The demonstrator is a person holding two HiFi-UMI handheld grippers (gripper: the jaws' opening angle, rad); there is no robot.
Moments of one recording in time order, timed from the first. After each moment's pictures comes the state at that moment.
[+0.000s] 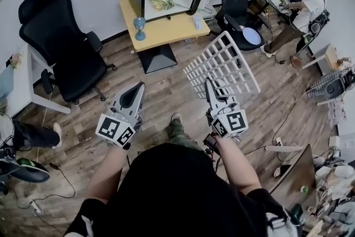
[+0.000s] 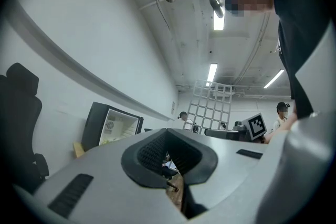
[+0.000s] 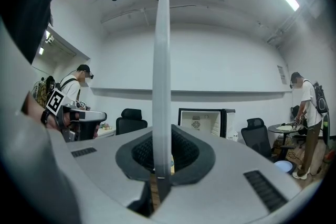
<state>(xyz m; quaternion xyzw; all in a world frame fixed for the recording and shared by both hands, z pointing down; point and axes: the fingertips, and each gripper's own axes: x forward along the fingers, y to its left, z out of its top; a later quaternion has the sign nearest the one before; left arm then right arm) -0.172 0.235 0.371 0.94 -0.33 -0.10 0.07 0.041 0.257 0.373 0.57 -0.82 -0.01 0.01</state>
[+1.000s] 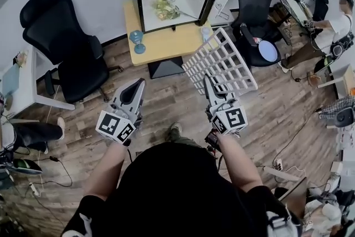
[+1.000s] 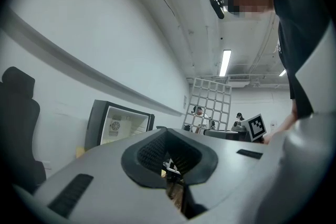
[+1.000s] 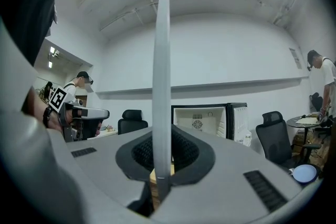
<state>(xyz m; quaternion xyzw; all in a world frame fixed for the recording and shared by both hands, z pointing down) -0.081 0.093 0.377 0.91 -0.39 -0.07 0.07 0.124 0.088 0.396 0.50 -0.87 0.01 0.00</state>
